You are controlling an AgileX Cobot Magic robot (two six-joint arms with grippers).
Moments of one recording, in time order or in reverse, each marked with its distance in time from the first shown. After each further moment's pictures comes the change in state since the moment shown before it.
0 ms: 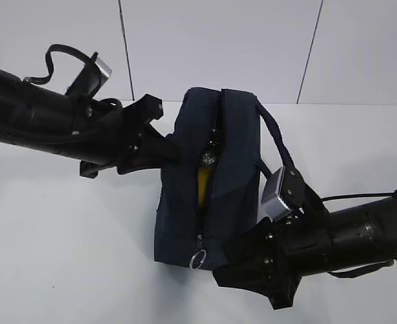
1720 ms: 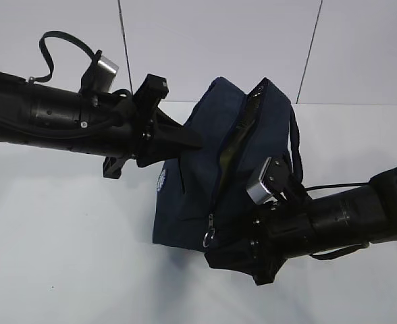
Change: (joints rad) left arm 0.008 0.048 -0.002 -0.277 0.163 0.105; right arm 0.000 0.093 -0.110 0.000 -0.034 0.035
